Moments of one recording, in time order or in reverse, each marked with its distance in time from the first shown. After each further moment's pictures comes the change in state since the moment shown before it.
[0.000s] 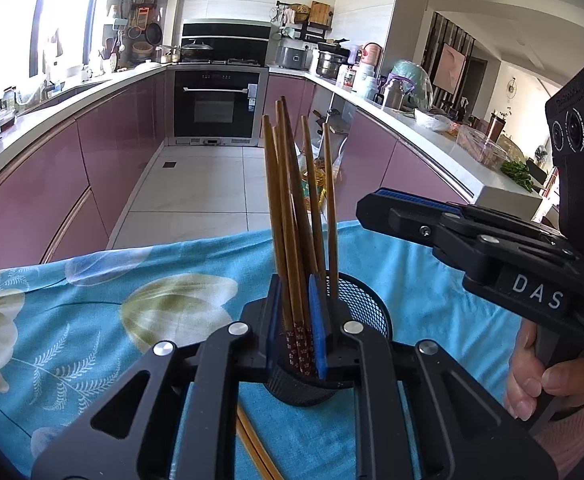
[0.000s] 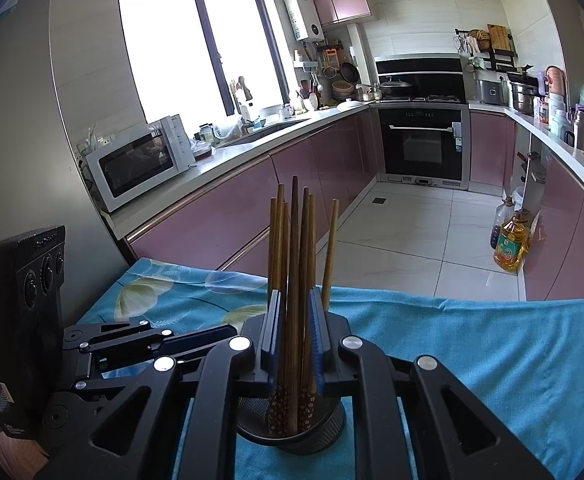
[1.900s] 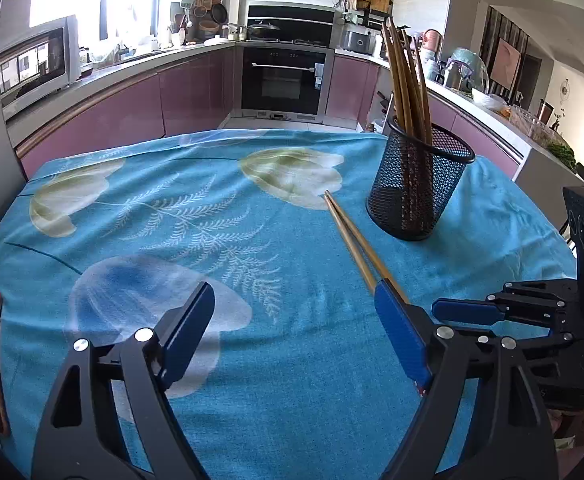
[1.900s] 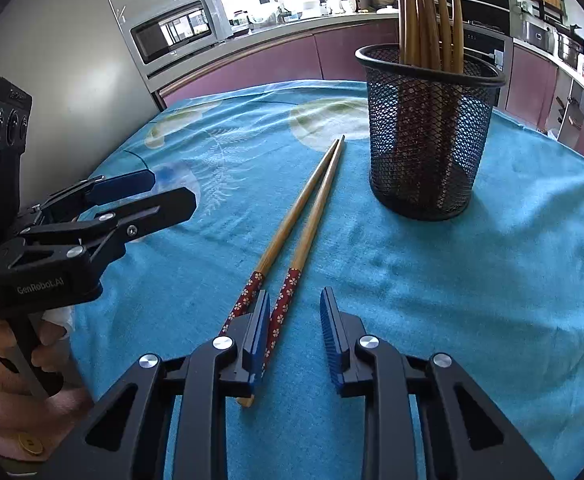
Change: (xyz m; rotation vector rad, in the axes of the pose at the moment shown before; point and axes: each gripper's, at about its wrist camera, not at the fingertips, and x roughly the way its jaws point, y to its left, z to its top) left arm -0.084 0.049 -0.152 -0.080 0.060 0.209; right arm 0.017 0.074 -0.164 -0.077 0.367 0.062
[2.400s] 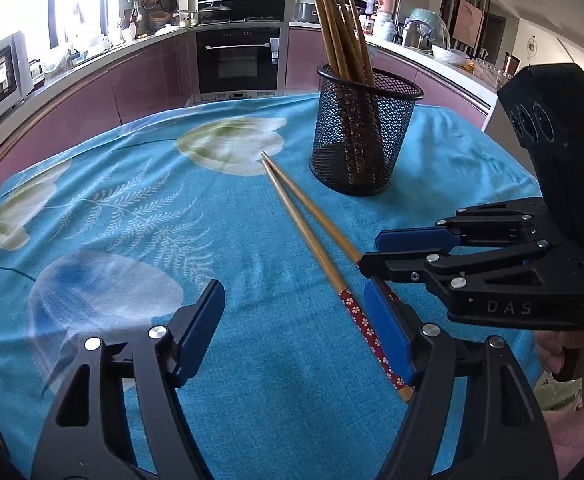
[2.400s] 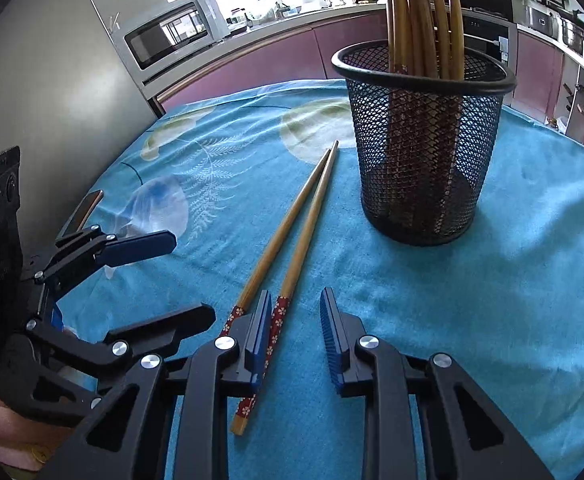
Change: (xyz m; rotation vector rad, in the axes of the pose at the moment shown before) left arm 0.021 -0.035 -0.013 0.127 0.096 -0.091; right arm 0.011 -0.020 0.021 0.030 0.025 0.052
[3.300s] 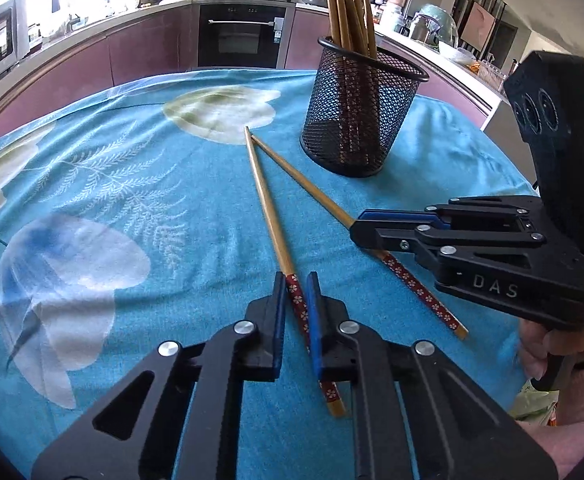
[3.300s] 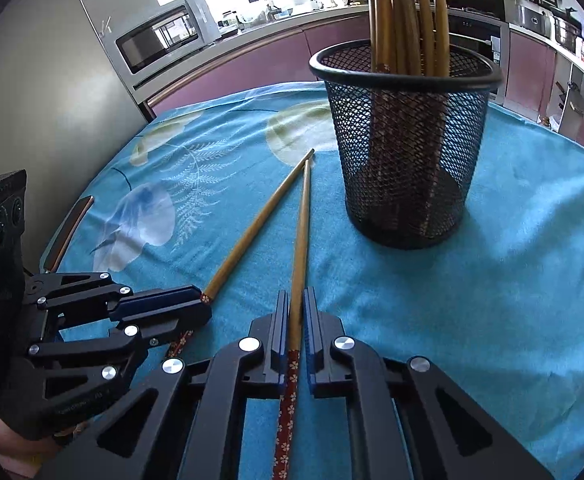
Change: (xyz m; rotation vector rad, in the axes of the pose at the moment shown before) left arm 0.017 0.000 -0.008 -0.098 0.070 -0.059; right arm 0.001 -0.004 0.001 0.016 -0.009 -0.026
